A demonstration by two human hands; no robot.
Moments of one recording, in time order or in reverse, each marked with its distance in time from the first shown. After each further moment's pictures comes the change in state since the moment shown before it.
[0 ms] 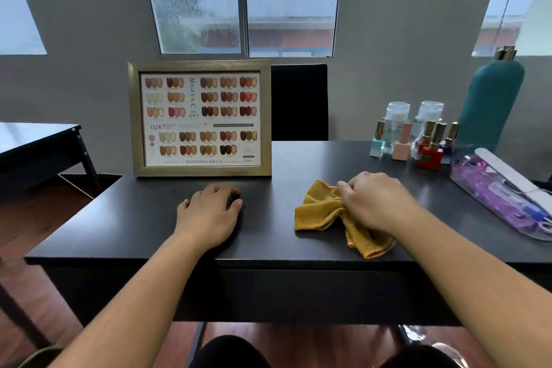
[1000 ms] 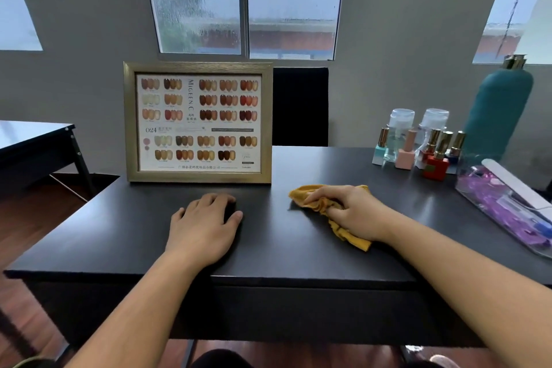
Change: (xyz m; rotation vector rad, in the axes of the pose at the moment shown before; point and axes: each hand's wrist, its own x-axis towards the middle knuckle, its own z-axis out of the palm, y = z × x) left_hand -0.002 -0.003 0.005 -0.003 0.032 0.011; right_hand 0.031 0.004 0.026 0.419 -0.242 -0.320
